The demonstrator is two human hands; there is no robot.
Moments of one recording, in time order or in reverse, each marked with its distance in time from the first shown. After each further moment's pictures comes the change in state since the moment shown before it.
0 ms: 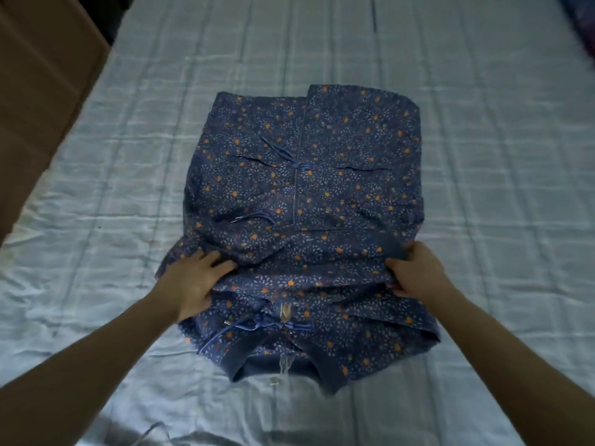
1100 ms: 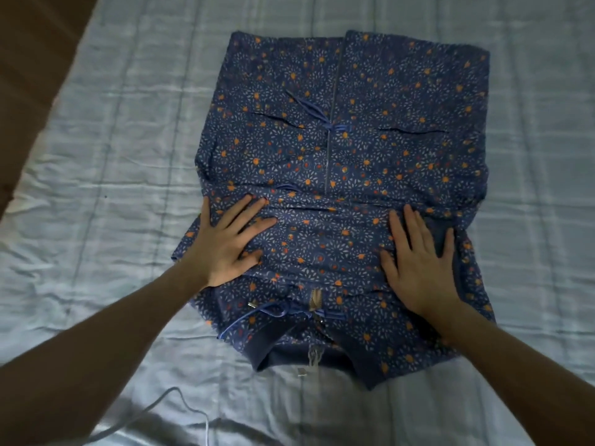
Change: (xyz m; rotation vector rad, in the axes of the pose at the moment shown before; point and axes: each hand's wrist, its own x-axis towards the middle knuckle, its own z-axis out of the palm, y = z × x) left_hand 0.043 -0.015 0.045 -0.014 0.216 0.051; right_hand 0.052 0.055 0.085 -0.844 0.247 -0.649
